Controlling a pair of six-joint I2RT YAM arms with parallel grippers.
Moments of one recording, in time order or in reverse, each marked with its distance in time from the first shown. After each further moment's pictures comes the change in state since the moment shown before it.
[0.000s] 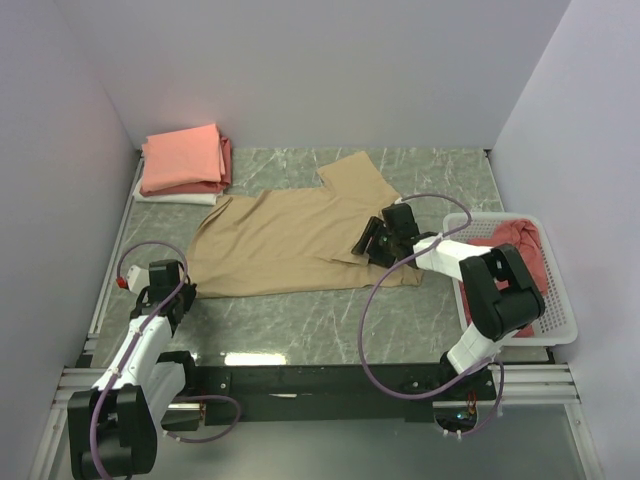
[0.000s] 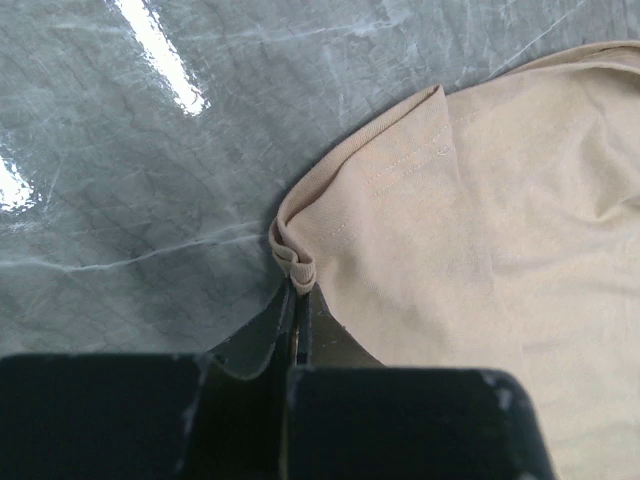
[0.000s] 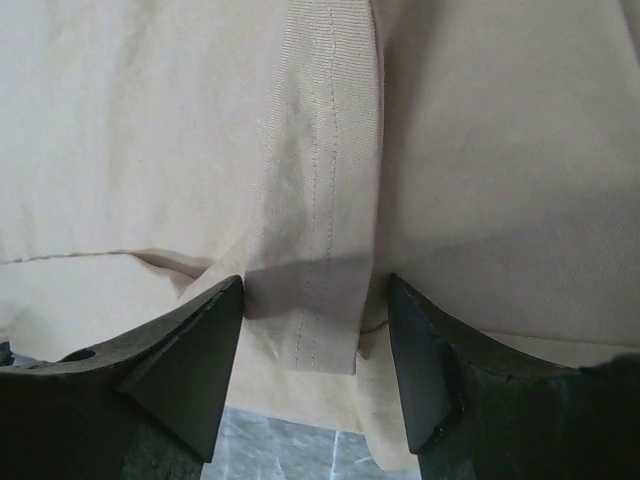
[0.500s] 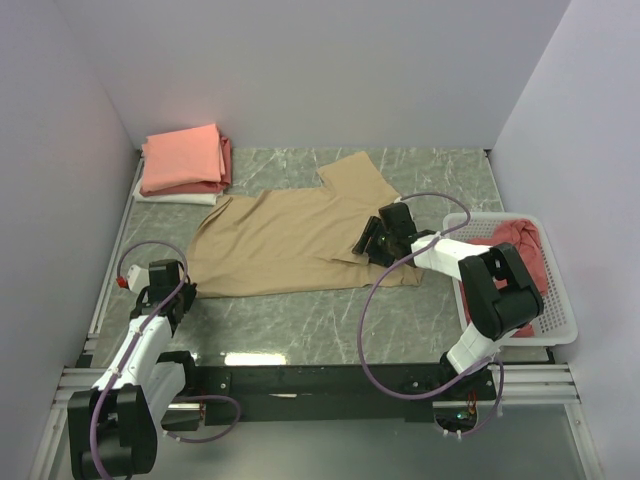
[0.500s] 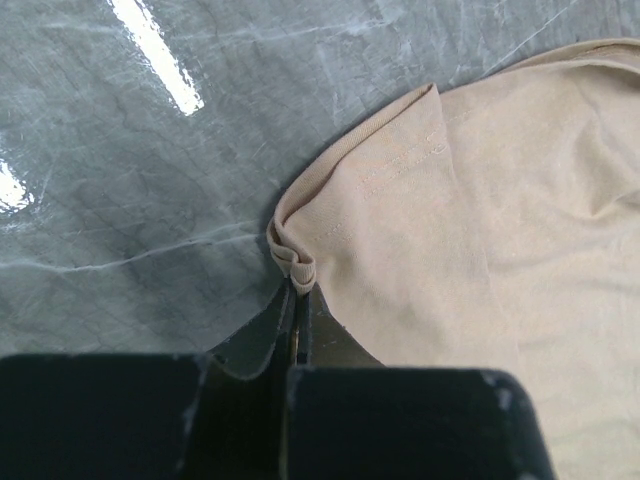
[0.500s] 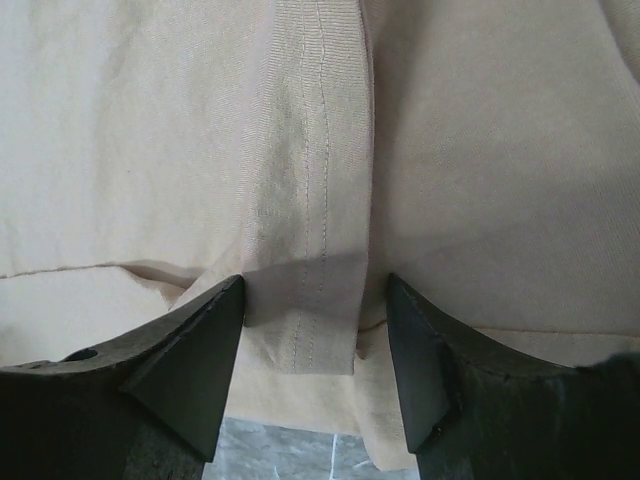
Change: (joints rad) left arm 0.001 0.000 0.000 0.007 0.007 0.002; right arm 0.013 0.009 0.024 -0.036 0.058 0.007
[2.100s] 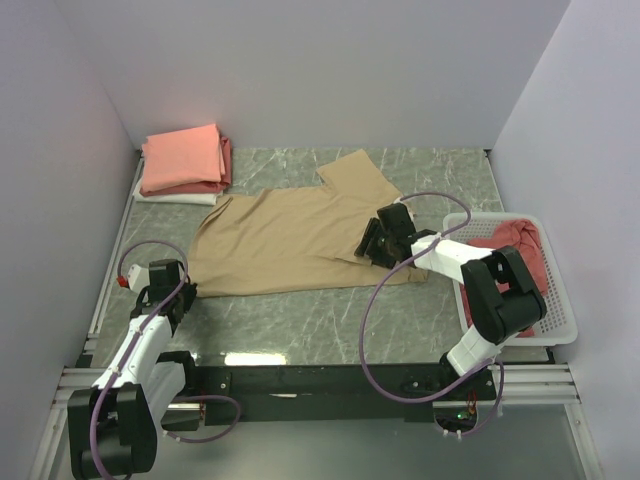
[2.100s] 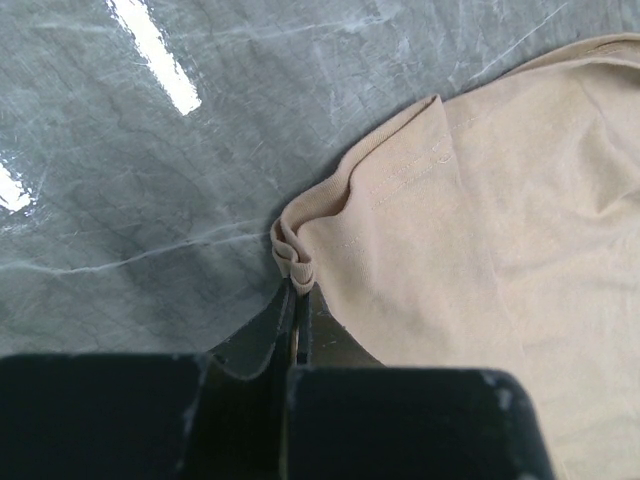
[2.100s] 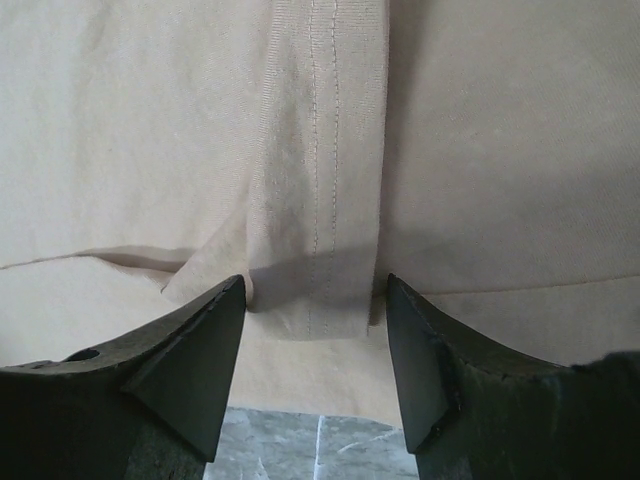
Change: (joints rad) left arm 0.000 0.006 0.000 0.007 0.005 0.008; right arm 0.023 -0.028 0.006 -0.060 0.048 -0.019
